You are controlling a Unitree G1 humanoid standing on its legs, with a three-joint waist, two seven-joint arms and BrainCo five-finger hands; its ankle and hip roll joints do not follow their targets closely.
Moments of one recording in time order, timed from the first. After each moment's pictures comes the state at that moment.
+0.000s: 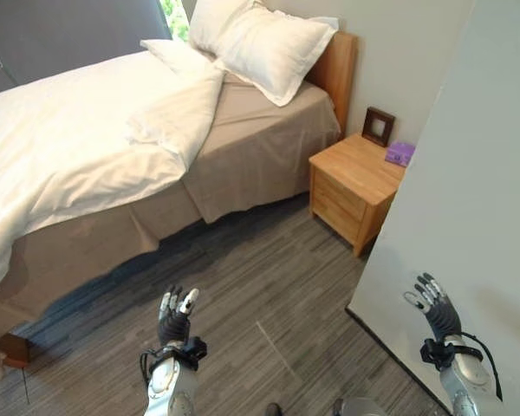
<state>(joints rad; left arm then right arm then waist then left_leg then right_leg) 0.16 0.22 0.05 0.38 -0.70 -0.31 0.13 0.16 -0.36 0.07 0.29 0.47 -0.22 -0.04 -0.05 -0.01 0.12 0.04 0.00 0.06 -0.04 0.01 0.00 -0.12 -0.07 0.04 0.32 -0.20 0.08</state>
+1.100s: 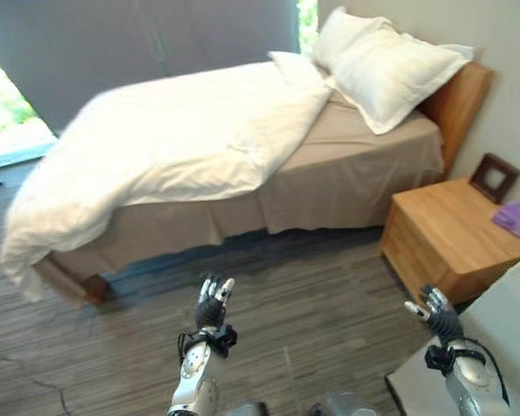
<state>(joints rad) 0.02 0.20 -0.18 0.46 -0.74 -0.29 0.10 0.21 -0.37 0.08 0.37 0.44 -0.21 -0.08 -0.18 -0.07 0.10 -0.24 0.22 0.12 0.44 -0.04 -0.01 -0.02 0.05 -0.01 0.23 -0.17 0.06</state>
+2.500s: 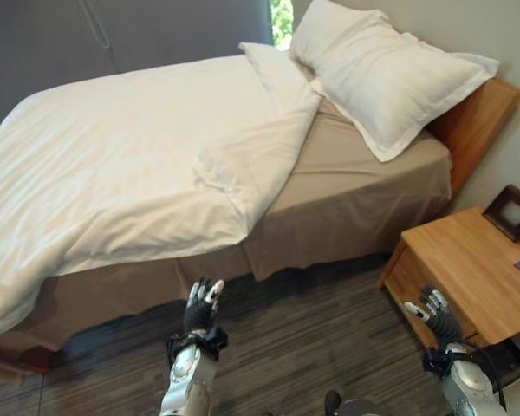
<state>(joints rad) 0.06 0.19 -0.12 0.39 -0.74 -0.27 0.11 0.16 -0.36 0.10 0.33 0.44 -0.20 -0.08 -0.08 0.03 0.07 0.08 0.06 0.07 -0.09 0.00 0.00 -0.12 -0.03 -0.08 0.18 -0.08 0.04</state>
